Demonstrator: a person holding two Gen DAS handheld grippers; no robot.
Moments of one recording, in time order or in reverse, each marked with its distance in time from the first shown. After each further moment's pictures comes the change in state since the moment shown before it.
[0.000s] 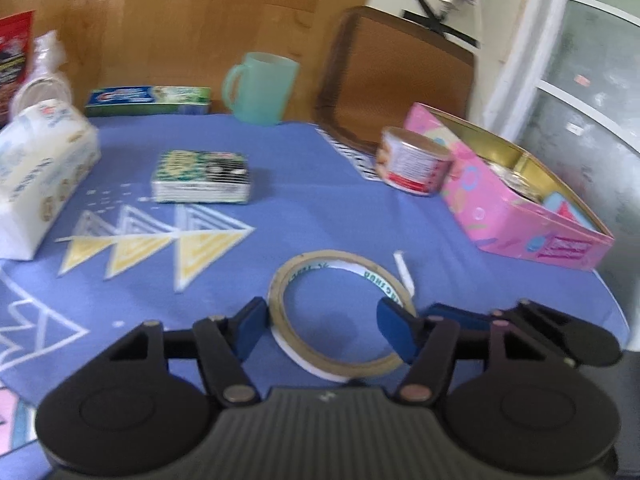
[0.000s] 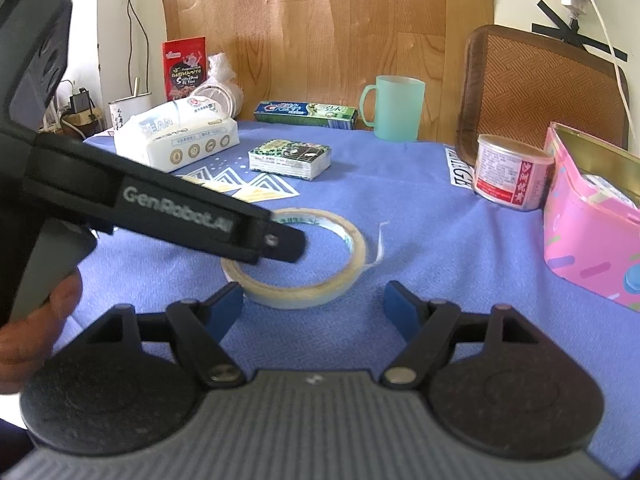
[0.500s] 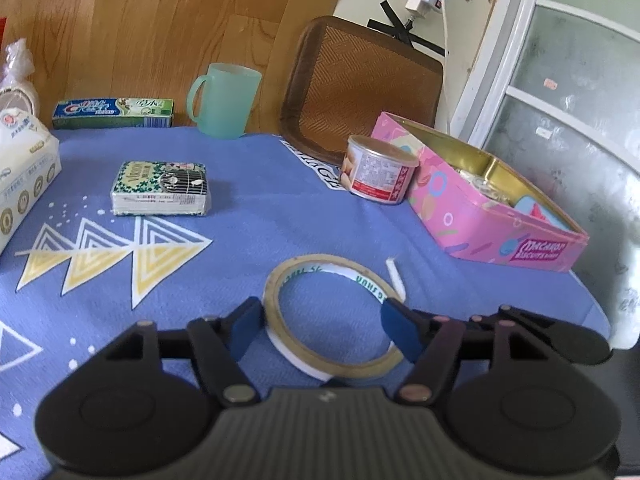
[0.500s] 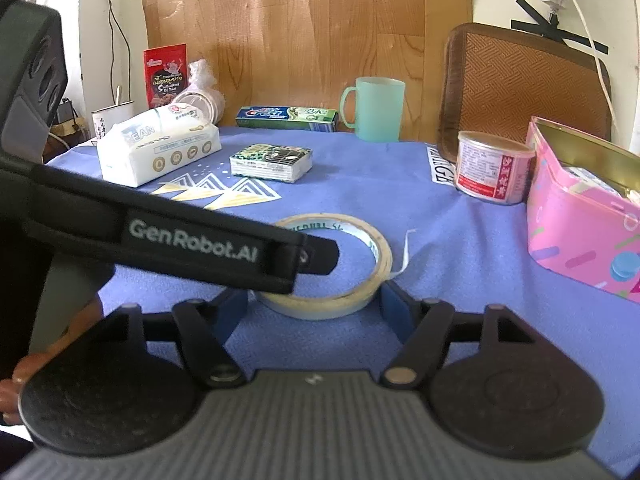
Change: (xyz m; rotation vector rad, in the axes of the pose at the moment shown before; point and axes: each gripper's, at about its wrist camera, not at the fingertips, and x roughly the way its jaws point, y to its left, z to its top) left arm 0.007 -0.002 -0.004 0.009 -0.056 -0.077; right arm -0.001 -0.003 -0.002 0.039 -0.015 -0.044
